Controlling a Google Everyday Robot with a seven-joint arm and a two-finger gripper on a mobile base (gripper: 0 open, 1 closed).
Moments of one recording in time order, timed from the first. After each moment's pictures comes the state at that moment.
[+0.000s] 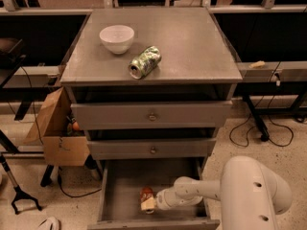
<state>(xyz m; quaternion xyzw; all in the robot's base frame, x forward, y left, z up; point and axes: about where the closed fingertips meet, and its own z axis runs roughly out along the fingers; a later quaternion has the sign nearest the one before) 0.505 0.010 0.175 -0.10 0.93 0.34 0.06</state>
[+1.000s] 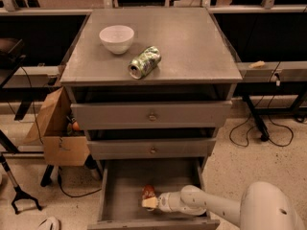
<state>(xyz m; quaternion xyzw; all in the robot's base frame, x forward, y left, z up) 0.521 0.008 0.163 -0.05 0.90 0.40 0.13</state>
